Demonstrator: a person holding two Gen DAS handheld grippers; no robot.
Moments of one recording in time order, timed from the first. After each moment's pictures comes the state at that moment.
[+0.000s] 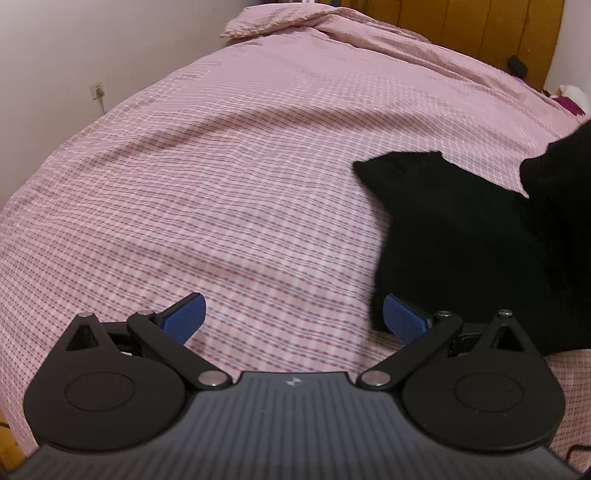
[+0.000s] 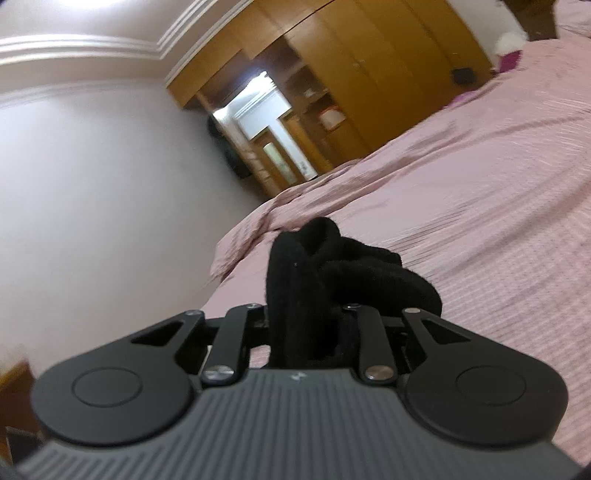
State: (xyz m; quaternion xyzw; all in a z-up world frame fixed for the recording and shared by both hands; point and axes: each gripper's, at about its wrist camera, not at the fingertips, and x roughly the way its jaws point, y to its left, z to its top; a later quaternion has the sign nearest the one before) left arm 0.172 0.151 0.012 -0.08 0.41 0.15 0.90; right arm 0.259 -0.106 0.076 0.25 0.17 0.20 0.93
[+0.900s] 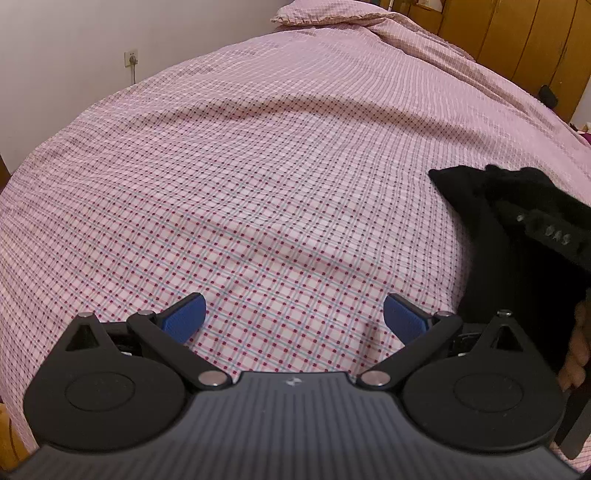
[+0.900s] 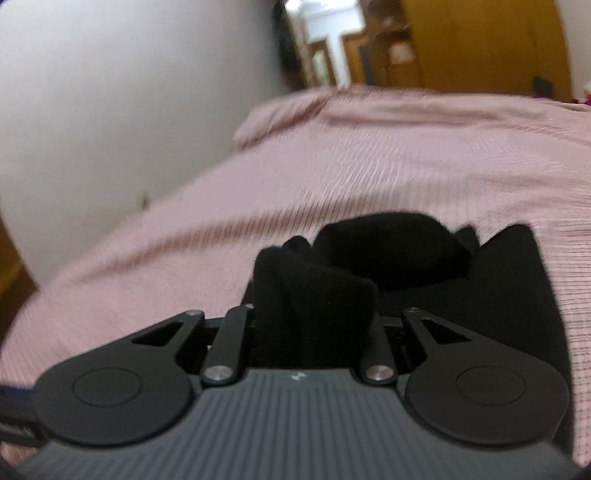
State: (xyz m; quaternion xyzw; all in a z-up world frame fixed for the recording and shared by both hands) left arm 0.154 0.215 -0.009 -0.14 0.41 0.18 0.88; right arm 0.282 0.051 0.025 0.02 0.28 0.24 0.93
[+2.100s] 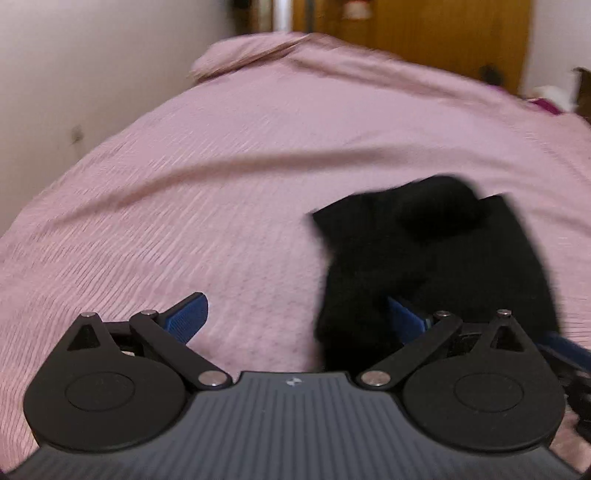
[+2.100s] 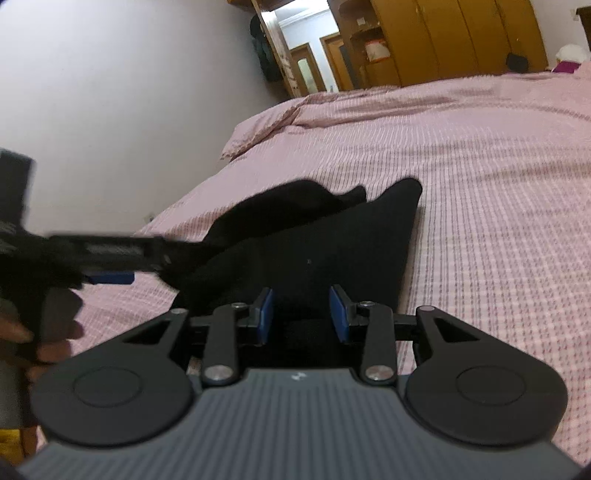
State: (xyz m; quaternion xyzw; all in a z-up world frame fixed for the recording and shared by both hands) left arm 0.218 0.122 0.013 -0.05 0.37 0.13 0.92; right arm 0.179 -0.072 0.038 0.10 0.28 0.24 0.92
